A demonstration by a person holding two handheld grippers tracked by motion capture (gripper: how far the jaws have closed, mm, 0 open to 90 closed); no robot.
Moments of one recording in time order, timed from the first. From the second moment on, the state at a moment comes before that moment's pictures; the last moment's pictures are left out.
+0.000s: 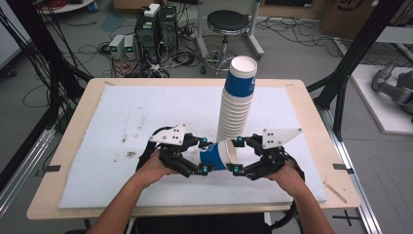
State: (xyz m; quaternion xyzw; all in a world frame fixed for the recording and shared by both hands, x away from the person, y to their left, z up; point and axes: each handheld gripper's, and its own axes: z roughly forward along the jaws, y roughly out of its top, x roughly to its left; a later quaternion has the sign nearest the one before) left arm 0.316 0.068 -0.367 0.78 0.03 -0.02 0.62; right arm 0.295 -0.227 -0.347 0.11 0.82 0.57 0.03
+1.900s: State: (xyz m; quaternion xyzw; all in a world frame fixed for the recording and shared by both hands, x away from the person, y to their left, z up) left arm 0.315 0.099 -0.381 0.74 0.13 0.06 0.66; right arm 0.290 -0.251 -0.341 0.17 0.80 0.57 0.09
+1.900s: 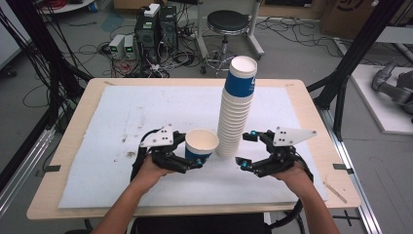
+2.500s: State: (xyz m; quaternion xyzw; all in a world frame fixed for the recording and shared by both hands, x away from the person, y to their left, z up) left arm 0.314 0.176 -0.378 0.66 0.25 0.16 0.69; right arm 0.298 -0.308 -0.358 0.29 0.77 0.53 0.21
